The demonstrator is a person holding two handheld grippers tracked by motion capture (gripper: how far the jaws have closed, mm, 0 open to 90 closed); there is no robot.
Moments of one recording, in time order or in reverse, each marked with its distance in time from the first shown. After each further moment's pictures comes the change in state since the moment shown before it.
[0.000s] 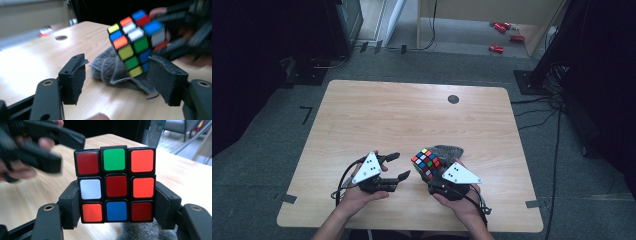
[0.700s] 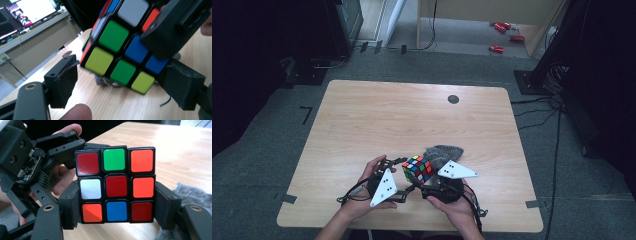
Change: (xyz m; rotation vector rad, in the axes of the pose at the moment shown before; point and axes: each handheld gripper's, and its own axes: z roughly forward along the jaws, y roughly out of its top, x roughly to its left) left arm -0.031 -0.012 0.017 -0.027 0.052 0.333; right arm 0.017 0.016 0.001 0.096 0.129 0.225
